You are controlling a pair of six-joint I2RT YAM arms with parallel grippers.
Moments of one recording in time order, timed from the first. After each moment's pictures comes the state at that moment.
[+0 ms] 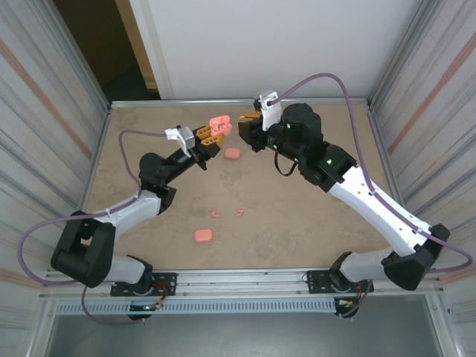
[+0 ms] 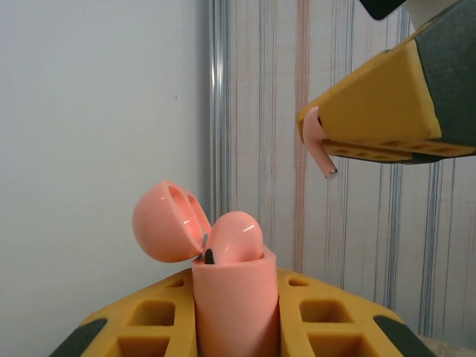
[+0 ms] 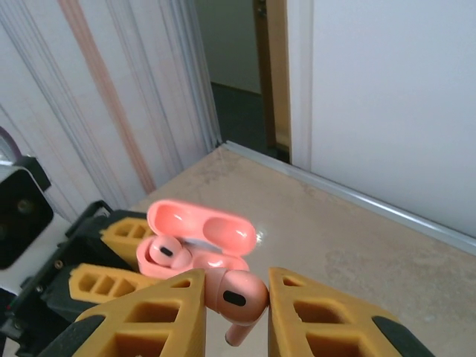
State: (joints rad) left arm -0.43 1.37 0.68 1.15 0.56 -0.23; right arm 0.76 1.32 1.46 -0.32 0.00 0.14
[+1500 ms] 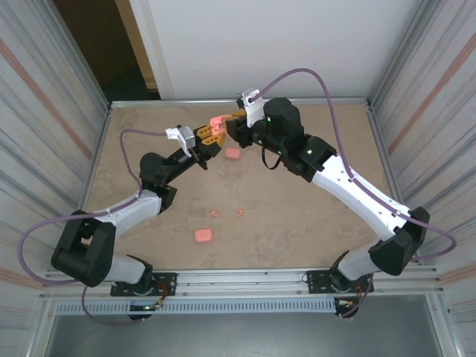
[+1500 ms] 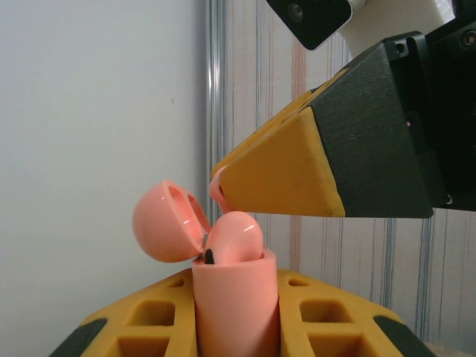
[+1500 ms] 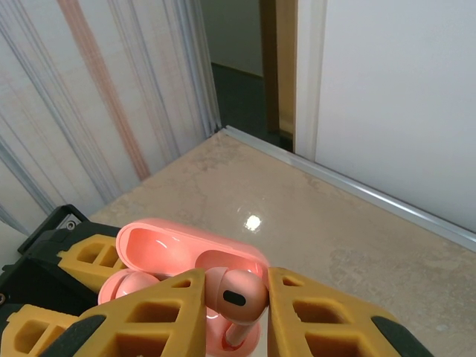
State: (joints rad) left arm -0.44 1.38 0.68 1.15 0.56 -0.23; right arm 0.78 1.45 1.53 -0.32 0.00 0.12
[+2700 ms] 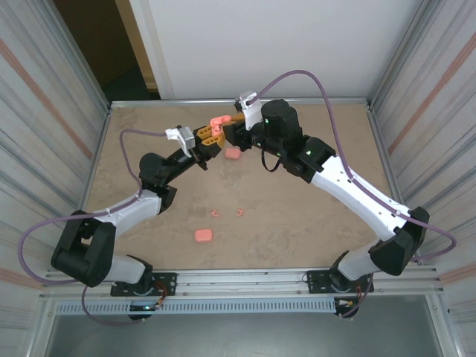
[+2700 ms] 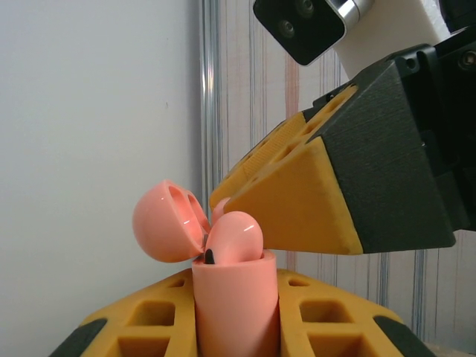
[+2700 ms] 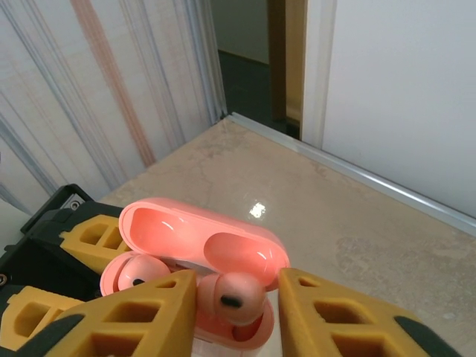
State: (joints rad) left arm -0.44 1.38 0.68 1.17 0.58 -0.23; right arm 0.79 1.45 1.53 -0.35 -0.01 0.12
